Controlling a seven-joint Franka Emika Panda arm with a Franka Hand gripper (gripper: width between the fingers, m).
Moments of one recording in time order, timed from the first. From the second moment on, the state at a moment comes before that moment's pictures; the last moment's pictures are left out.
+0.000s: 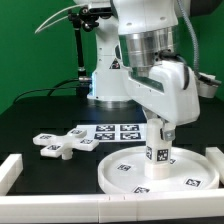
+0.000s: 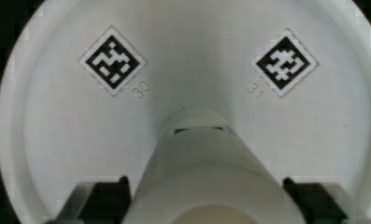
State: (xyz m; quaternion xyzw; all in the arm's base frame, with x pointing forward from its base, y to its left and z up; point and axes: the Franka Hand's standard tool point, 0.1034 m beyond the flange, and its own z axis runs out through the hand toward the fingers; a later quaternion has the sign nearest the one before) arm 0.554 0.037 0.075 -0.78 0.62 0.04 0.05
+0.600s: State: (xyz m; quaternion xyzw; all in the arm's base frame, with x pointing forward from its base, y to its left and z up) arm 0.557 0.030 0.076 -0.83 0.55 0.04 0.07
